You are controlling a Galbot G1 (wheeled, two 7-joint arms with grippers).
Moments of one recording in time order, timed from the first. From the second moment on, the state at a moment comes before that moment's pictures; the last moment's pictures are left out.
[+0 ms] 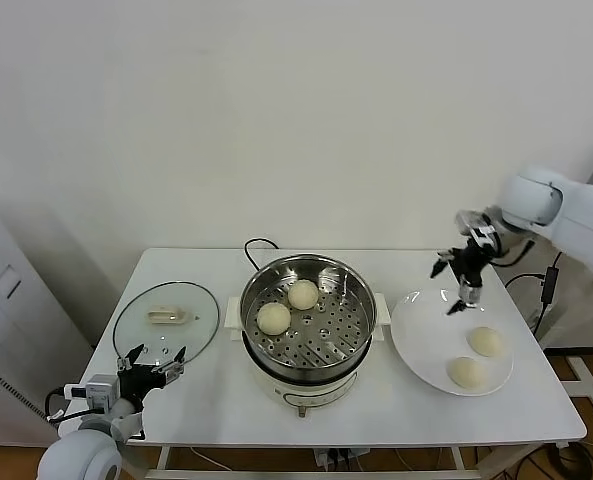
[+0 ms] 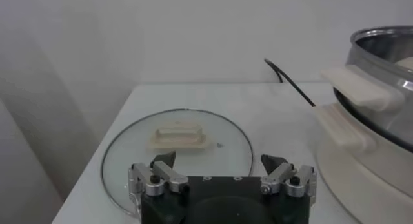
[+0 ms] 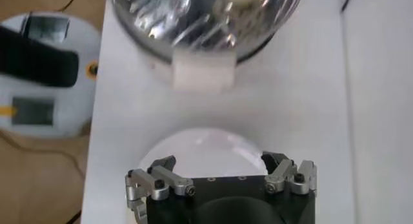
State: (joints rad) left arm 1.41 -1.12 -0.52 -2.01 -0.46 0.49 -0.15; right arm 0.63 0.61 -1.42 1.25 0.37 -0.10 -1.20
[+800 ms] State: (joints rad) left arm 1.41 -1.12 -0.52 -2.01 -0.46 0.50 -0.15; right arm 0.25 0.59 -1.18 1.15 0.13 -0.01 -1.21
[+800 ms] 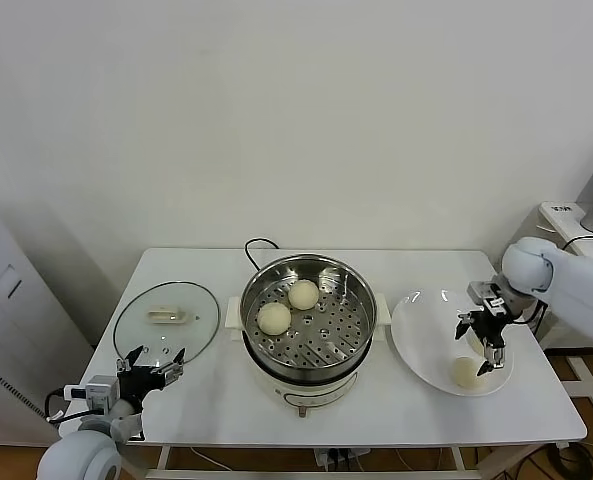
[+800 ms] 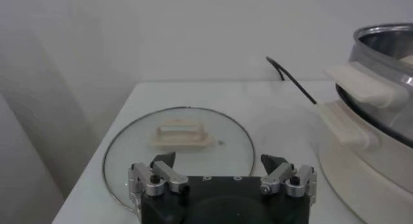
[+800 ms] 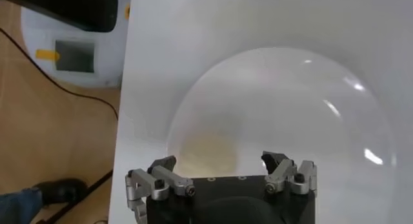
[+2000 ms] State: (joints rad) left arm 1.42 -1.13 -0.52 -2.02 -0.46 0.50 -0.15; right arm 0.10 0.61 -1.03 1.08 0.08 -0.03 -1.20
